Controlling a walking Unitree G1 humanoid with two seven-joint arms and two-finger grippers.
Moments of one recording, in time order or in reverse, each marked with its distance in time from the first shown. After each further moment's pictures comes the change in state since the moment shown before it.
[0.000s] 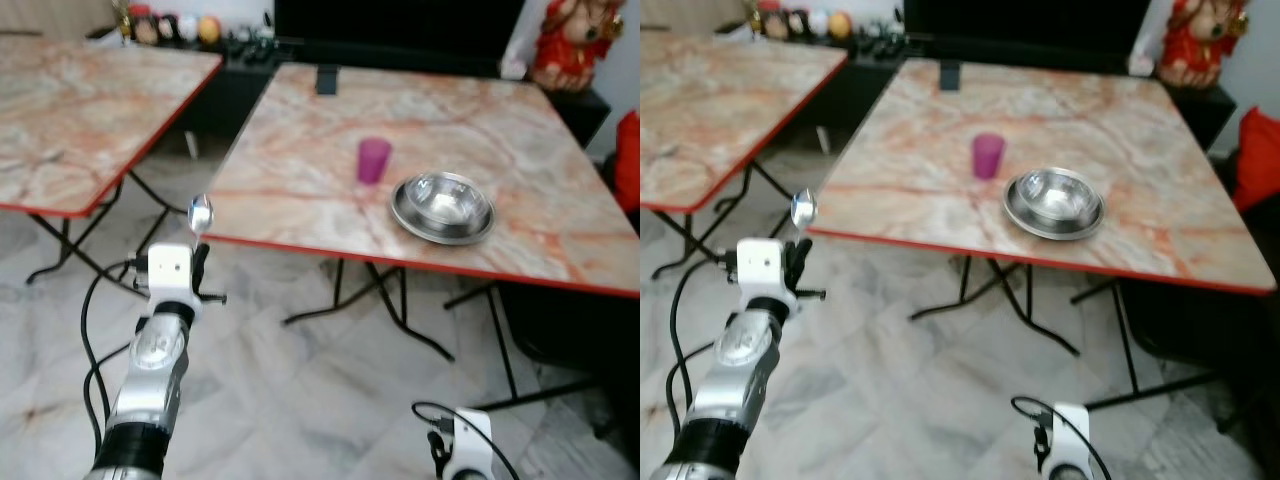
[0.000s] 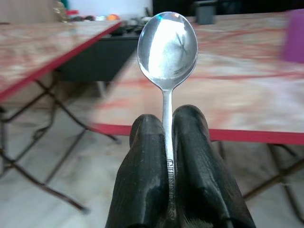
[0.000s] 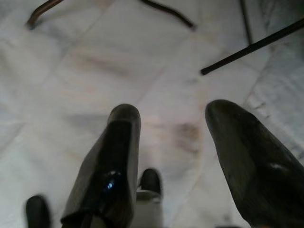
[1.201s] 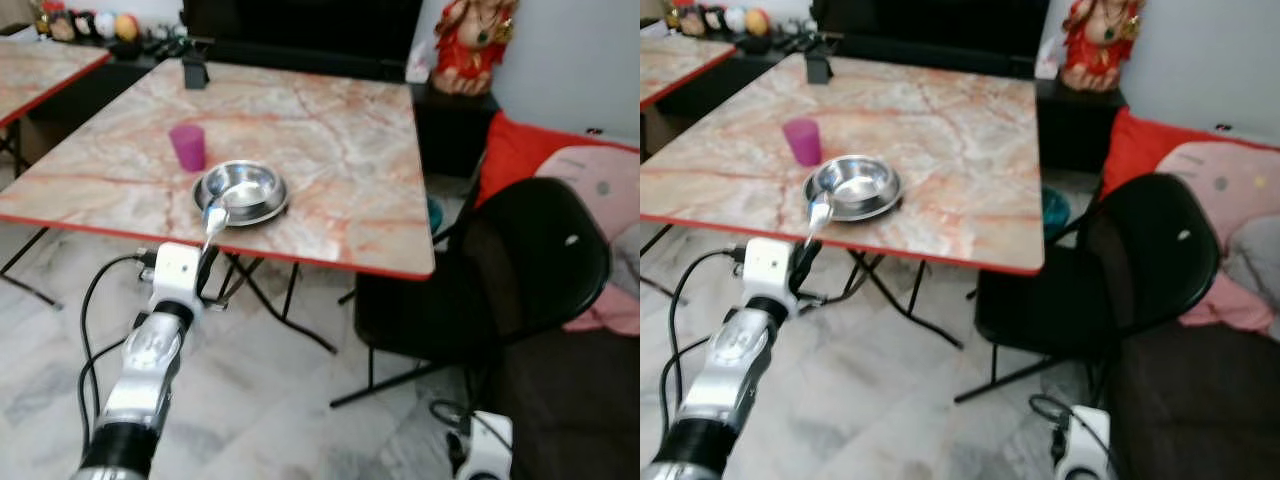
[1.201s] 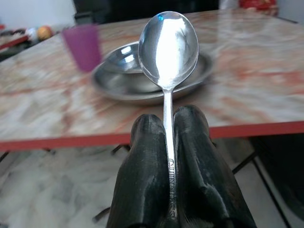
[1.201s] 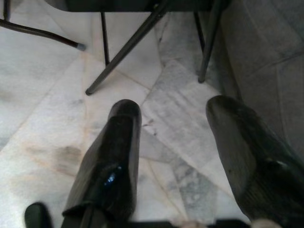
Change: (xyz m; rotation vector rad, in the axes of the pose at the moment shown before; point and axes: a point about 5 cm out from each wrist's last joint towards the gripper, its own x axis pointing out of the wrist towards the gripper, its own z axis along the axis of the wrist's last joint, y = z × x) left arm -0.002 0.005 -0.001 0.100 0.008 -0.136; right arm -0.001 0.000 -0.001 0.048 -0.019 -0.029
